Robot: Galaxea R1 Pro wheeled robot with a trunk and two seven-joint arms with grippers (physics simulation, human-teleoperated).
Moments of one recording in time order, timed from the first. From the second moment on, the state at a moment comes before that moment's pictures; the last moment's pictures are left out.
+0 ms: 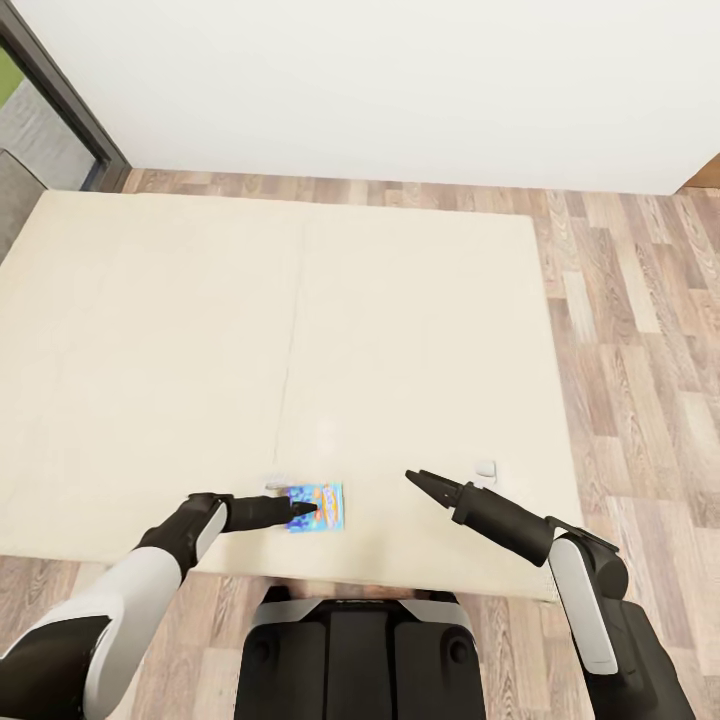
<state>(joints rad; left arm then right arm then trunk) -0.90 0.04 0.09 -0.35 -0.02 0.47 -0.71 -0.34 0.01 -0.13 -1.58 -0.52 0.82 0.85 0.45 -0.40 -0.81</state>
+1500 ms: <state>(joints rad) -0.89 0.04 0.09 -0.35 -0.02 0.47 -0.71 -0.34 0.01 -0.16 -1.58 -0.53 0.82 0.85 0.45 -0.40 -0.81</state>
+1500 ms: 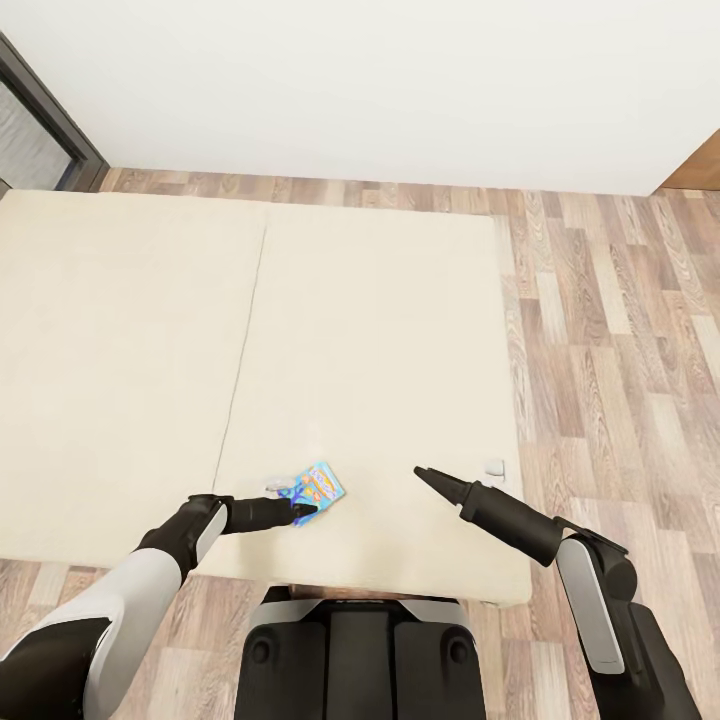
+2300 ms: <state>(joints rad) -0.89 0.04 0.09 -0.35 -0.02 0.47 -0.71 -0.34 0.01 -0.16 -1.58 -0.53 0.82 0.85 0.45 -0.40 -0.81</state>
